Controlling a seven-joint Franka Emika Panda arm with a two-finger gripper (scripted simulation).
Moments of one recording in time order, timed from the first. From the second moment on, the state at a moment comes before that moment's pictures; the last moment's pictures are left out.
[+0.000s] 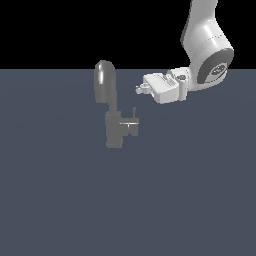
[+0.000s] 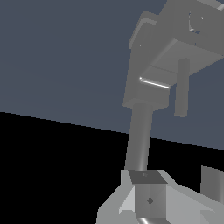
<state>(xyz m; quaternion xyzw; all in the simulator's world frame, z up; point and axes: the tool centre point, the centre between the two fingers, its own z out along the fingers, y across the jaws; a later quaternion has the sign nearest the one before) 0.064 -0.036 0.218 -0.61 0.47 0.43 0.47</state>
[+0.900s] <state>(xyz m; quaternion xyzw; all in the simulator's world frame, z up) 0.075 -0.025 0.142 -0.48 0.52 0.48 0.52</state>
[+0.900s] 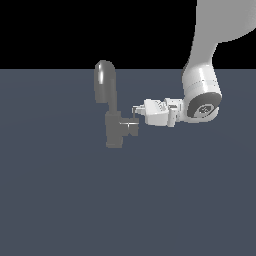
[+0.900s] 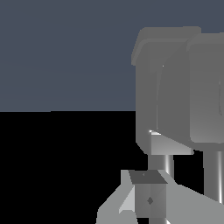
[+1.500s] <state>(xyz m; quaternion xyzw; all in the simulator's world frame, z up) 0.059 -0.024 0.147 -0.48 0.52 0.48 0.52</state>
